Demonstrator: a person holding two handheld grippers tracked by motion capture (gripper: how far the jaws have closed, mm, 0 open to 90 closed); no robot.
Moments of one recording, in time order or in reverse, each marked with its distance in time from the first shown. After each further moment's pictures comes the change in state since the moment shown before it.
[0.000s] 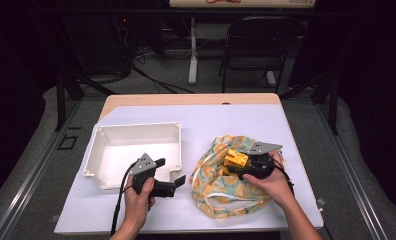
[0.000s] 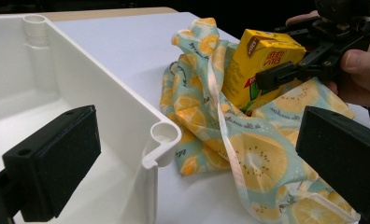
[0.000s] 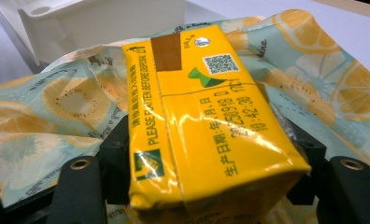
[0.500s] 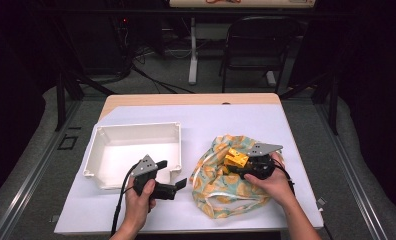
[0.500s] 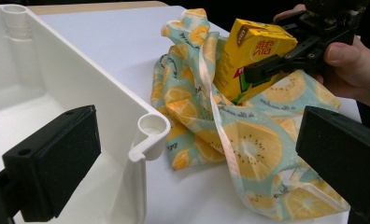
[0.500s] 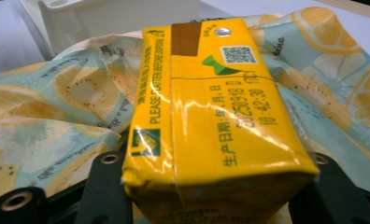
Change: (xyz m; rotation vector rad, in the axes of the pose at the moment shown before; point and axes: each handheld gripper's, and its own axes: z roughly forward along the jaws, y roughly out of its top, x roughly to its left) left arm 0.000 -0.003 0.000 0.031 -0.054 0.018; right arm -0.004 -0.004 0.000 -0.013 0.048 -0.056
